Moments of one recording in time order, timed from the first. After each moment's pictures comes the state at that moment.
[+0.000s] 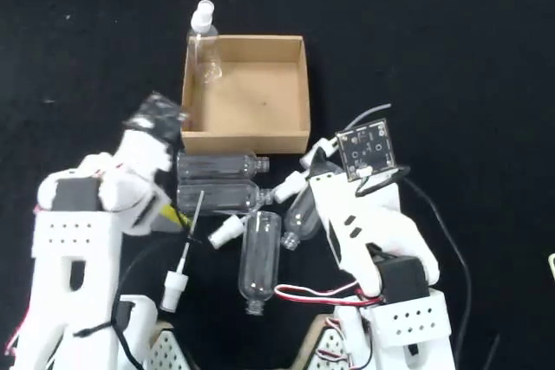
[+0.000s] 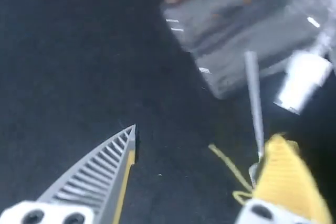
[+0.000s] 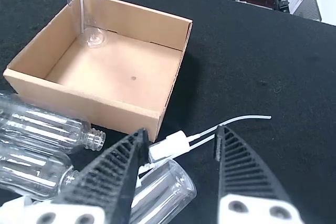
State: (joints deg) left arm -4.8 -46.8 45.3 74.7 -37.9; right arm -10.2 -79.6 71.6 47.6 8.7
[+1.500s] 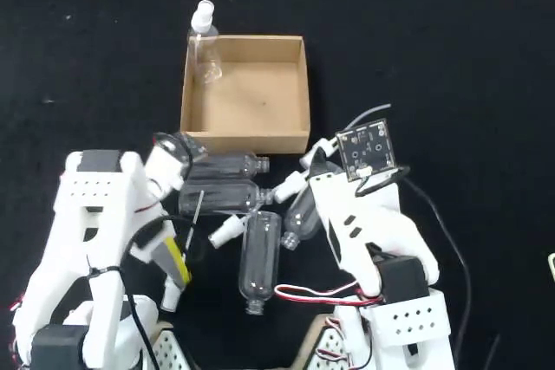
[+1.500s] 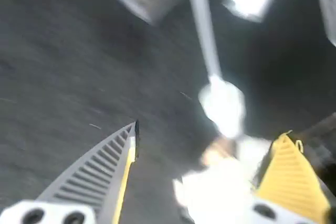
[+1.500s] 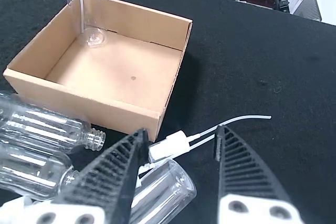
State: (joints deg) left arm -4.3 -29.6 45.8 87.7 -41.6; right arm -10.2 -79.6 71.6 47.6 8.7
